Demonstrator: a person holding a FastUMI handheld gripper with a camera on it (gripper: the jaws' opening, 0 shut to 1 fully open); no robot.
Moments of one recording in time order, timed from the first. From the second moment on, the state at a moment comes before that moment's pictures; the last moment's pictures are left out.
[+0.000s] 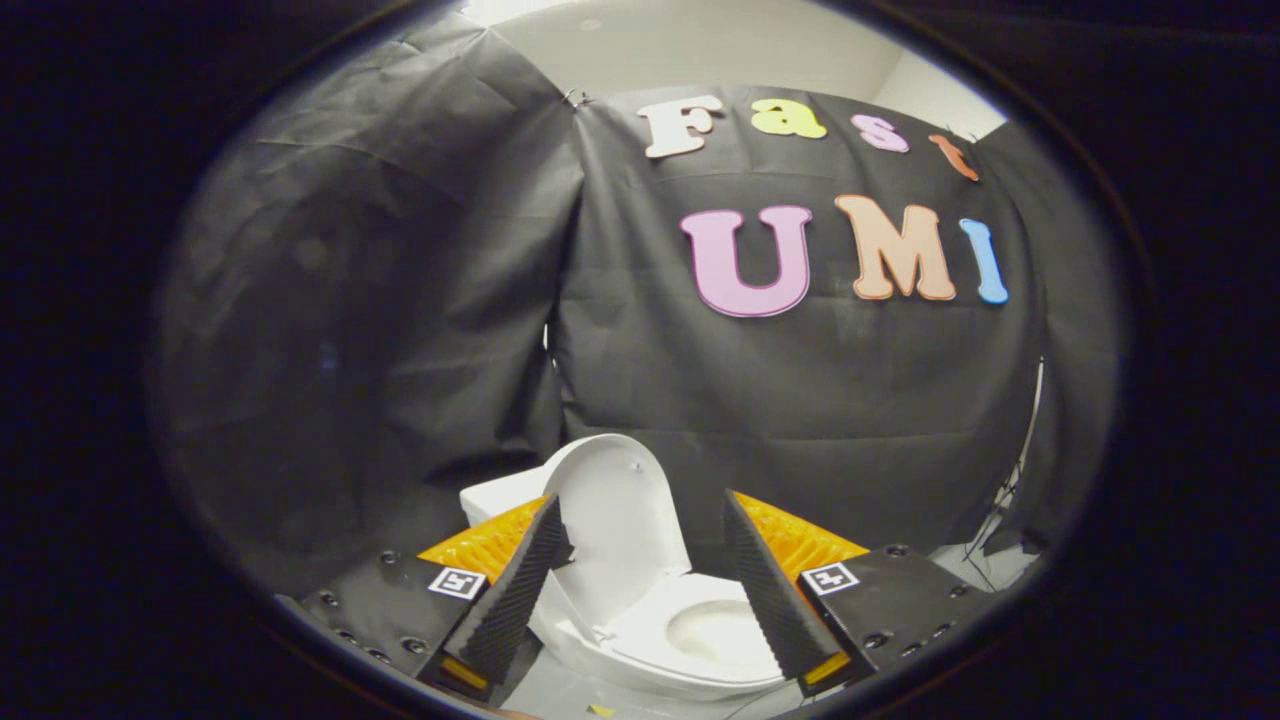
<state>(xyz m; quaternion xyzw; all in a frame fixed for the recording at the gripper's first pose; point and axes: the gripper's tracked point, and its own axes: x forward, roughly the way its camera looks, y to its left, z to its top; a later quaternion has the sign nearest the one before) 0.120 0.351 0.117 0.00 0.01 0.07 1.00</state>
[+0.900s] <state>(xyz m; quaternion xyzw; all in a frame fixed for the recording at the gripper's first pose) 0.034 0.237 0.095 0.06 -0.05 -0.02 1.00</state>
